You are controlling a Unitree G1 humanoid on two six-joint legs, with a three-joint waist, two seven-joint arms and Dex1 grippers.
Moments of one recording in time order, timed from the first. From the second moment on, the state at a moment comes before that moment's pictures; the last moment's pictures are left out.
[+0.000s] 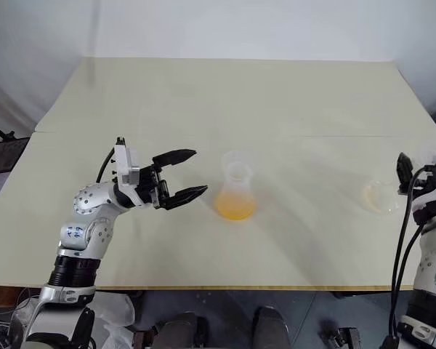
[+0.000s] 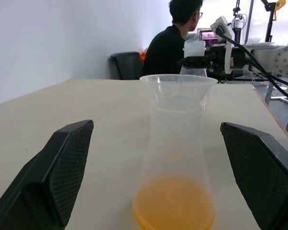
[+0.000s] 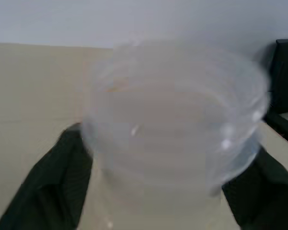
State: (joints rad) left arm -0.49 0.40 0.03 0.02 -0.49 0.09 -1.00; right arm -0.24 -0.55 -0.64 0.09 0.39 0.24 0.35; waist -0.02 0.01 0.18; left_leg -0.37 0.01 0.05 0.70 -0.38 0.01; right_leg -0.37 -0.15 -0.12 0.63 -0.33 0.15
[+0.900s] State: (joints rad) left arm -0.47 0.49 0.08 0.05 -0.49 0.18 -1.00; right arm -0.38 -0.70 -0.61 -0.17 0.72 0.26 0.52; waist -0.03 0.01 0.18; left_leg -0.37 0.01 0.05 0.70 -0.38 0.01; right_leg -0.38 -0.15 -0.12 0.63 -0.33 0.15
